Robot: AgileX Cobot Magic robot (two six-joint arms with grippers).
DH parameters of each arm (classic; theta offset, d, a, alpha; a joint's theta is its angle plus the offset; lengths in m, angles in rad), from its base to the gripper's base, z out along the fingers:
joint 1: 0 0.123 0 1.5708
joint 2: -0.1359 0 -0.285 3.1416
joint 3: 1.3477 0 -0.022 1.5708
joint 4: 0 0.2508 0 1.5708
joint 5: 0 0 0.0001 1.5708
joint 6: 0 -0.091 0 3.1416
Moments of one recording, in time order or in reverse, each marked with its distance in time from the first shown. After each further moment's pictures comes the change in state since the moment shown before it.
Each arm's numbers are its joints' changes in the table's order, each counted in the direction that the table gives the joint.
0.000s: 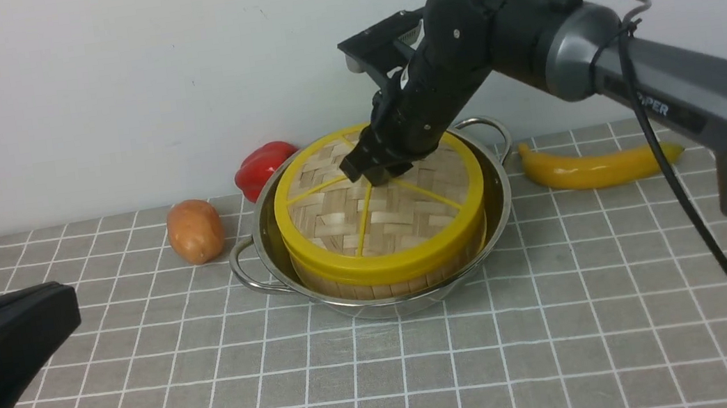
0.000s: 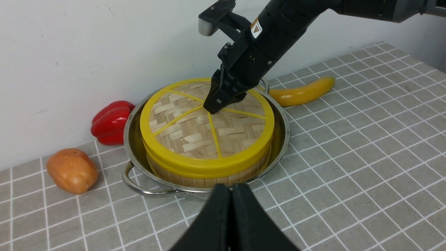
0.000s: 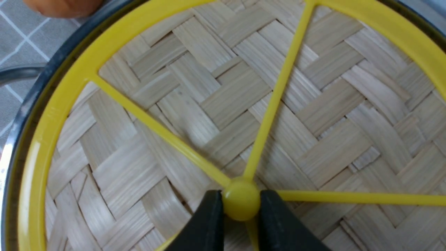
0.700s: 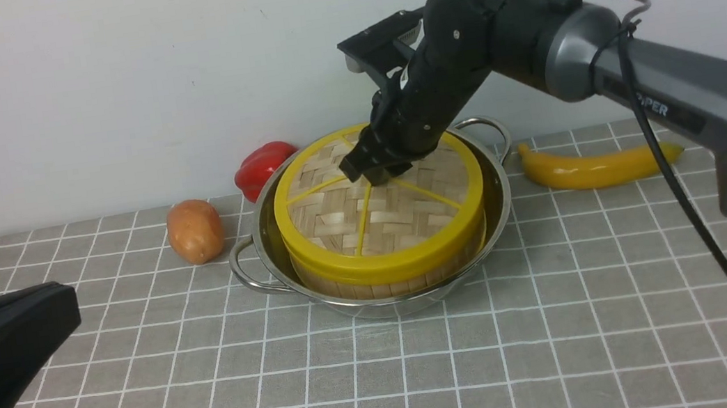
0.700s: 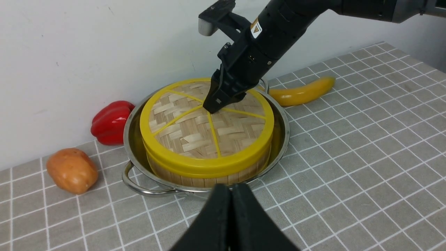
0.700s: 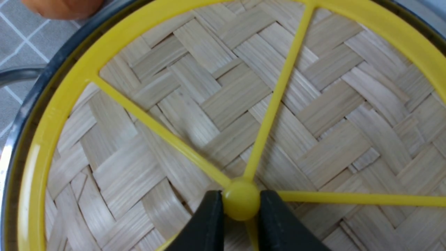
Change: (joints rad) right arm 0.000 -0.001 0.000 0.000 0.008 0.000; left arm 0.000 0.000 0.000 0.000 0.000 0.000
